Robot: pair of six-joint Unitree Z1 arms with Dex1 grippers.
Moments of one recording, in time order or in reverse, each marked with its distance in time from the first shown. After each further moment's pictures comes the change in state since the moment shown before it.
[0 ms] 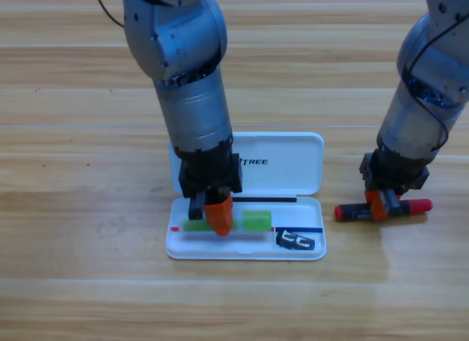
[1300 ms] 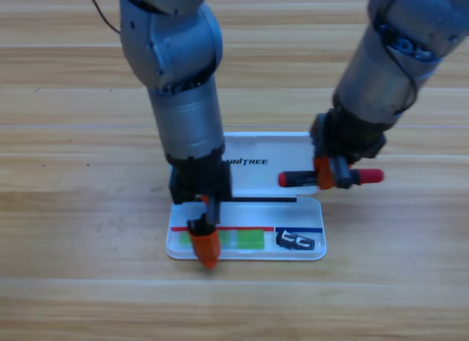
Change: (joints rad) arm 0 -0.002 -0.012 0.039 0.005 0.018 -0.022; arm 1 0.165 -0.077 -0.216 0.141 0.000 0.138
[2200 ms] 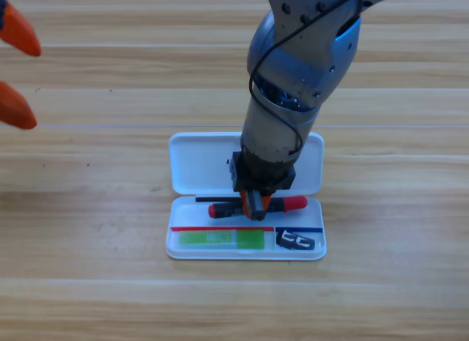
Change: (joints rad) arm 0 0.364 -0.664 0.142 0.140 -0.039 0.167; arm 1 0.112 0.264 -0.263 0.028 -0.008 0.057
